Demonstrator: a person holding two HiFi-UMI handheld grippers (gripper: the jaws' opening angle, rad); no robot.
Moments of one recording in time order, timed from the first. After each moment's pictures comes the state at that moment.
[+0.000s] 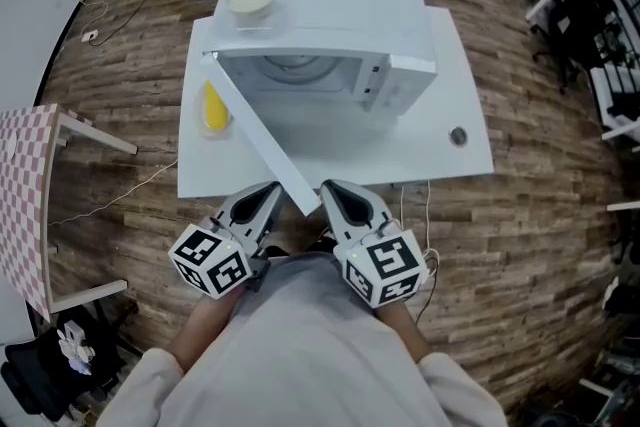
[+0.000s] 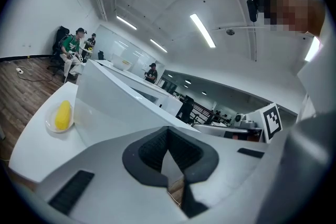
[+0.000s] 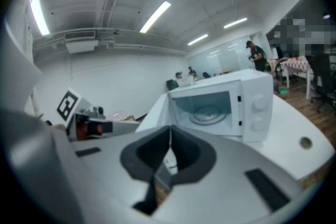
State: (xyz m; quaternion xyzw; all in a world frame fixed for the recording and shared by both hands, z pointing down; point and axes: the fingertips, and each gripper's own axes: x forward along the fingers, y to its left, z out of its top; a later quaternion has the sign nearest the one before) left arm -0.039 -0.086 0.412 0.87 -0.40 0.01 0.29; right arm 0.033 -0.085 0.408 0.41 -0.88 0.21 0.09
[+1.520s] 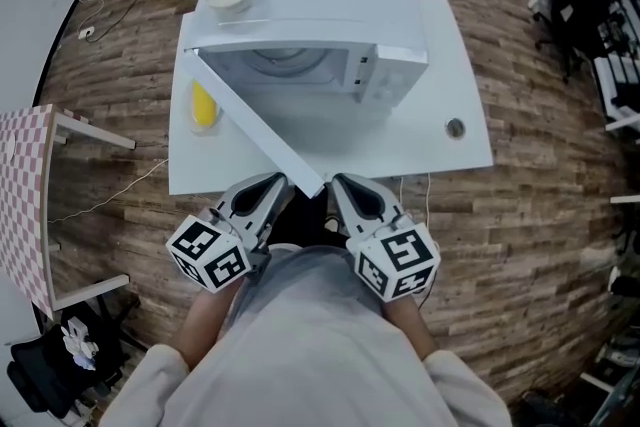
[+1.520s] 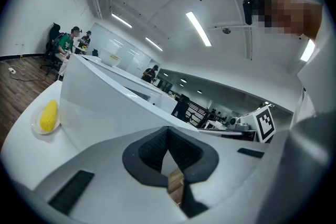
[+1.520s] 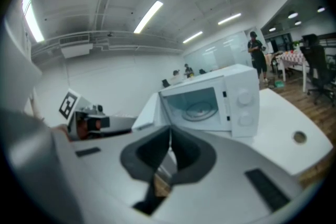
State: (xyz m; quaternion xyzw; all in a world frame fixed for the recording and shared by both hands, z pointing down) left arm -0.003 -0.100 0.409 0.88 -0.38 0.01 0.28; right arm 0.078 -0.095 0.421 0.42 -0.87 0.24 0.09
